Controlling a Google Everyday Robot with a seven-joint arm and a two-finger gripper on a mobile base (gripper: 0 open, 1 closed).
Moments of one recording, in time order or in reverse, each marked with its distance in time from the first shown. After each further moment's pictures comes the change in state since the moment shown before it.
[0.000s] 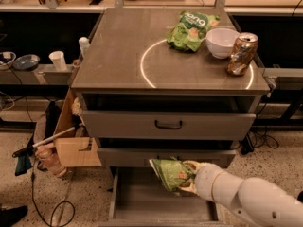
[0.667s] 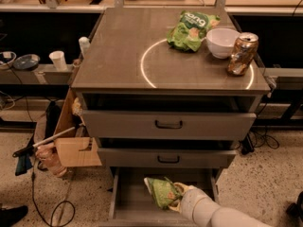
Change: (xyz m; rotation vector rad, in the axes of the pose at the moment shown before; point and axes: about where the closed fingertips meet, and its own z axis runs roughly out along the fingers) arm 0.057 0.090 0.066 0.037 0.081 0.068
